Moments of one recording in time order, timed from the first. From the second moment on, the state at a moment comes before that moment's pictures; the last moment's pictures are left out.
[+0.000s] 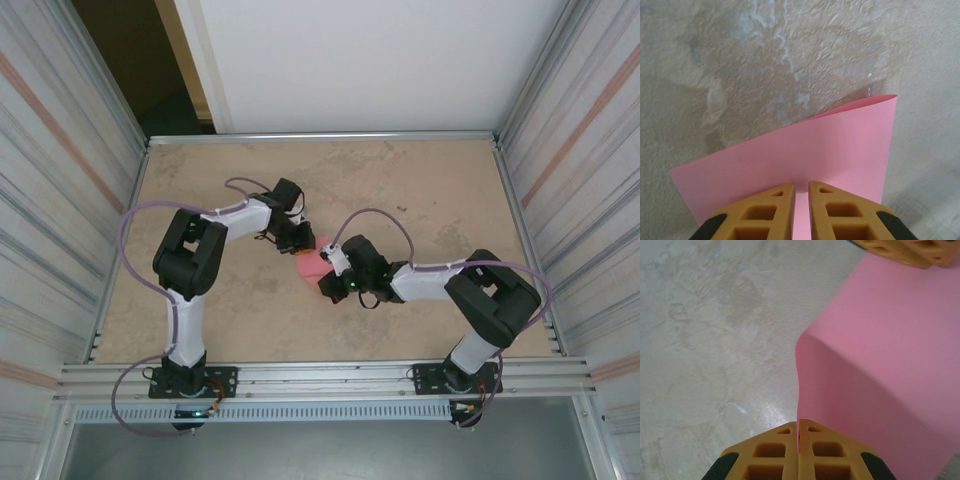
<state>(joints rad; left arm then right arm) -0.50 2.04 1.36 -0.58 0.42 -0.56 0.80 1.63 0.66 0.20 -0.33 0.29</state>
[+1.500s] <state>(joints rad) -0.50 2.07 1.40 -0.61 0.43 -0.49 0.77 1.69 0.72 0.09 -0.21 0.40</state>
